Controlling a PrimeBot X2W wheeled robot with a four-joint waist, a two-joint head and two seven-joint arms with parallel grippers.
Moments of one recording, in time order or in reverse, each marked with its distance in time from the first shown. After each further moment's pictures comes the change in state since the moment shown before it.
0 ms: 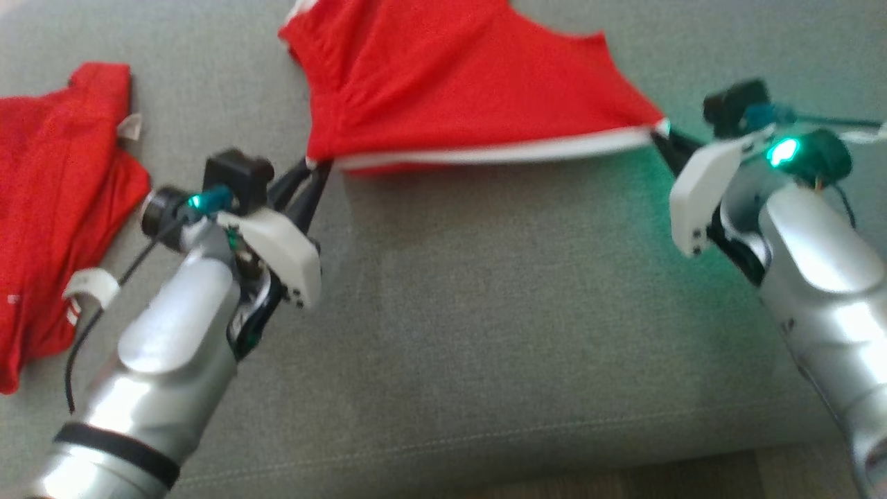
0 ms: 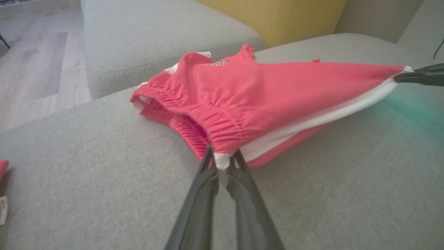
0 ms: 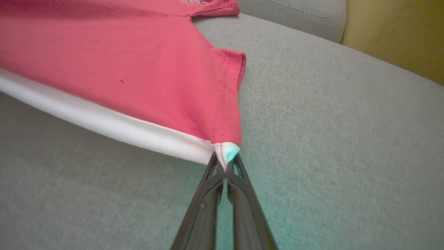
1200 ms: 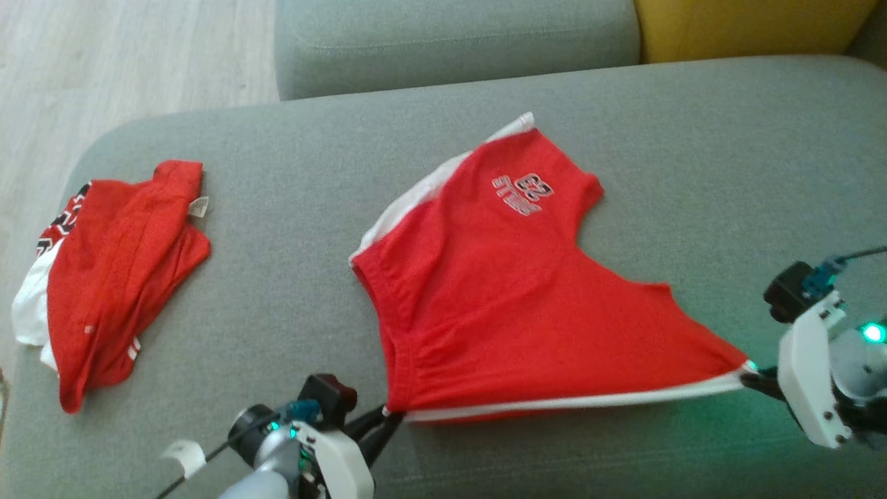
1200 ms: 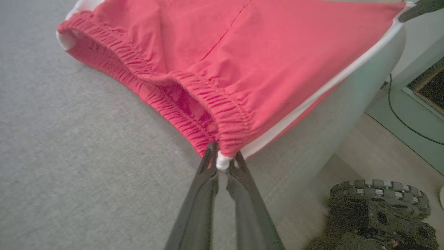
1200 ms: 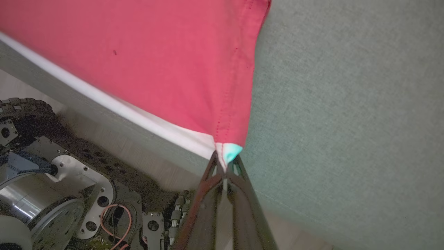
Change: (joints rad) left arm 0.428 0.054 -0.192 -0.220 -0.066 -0.002 0.146; right arm 0.398 -0.584 0.314 -0.674 0.562 0.000 0.581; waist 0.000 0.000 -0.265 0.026
